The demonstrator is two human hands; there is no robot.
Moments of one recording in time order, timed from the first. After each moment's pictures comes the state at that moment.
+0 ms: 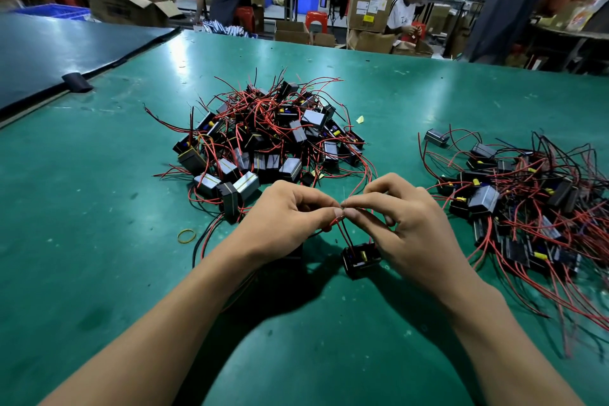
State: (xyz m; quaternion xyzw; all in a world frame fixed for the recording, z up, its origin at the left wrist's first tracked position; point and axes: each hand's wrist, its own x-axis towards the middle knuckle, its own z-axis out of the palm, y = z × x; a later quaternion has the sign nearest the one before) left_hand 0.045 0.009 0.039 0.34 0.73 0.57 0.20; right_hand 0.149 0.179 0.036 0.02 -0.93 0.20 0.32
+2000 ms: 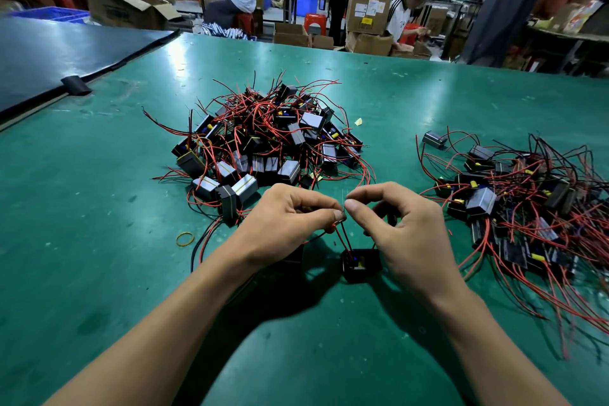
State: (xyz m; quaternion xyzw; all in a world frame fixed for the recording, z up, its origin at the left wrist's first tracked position) left_hand 0.047 0.010 0.039 0.34 0.69 0.60 0.20; right_hand 0.149 0.162 0.038 -0.07 -0.85 0.40 0.33
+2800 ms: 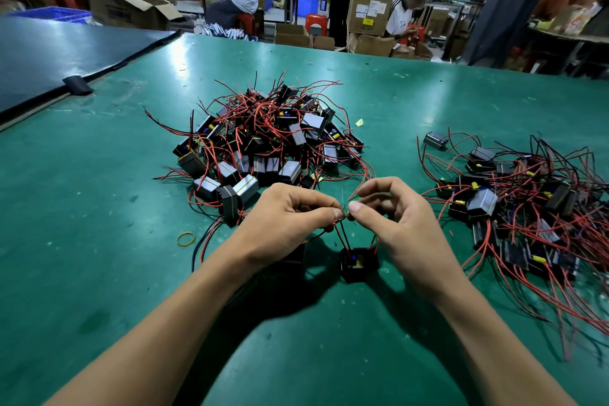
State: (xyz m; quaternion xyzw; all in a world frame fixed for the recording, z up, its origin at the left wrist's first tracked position) left_hand 0.046 0.010 0.039 0.33 0.70 0.61 0.19; right_hand 0.145 0.163 0.040 -0.09 -0.77 0.58 0.24
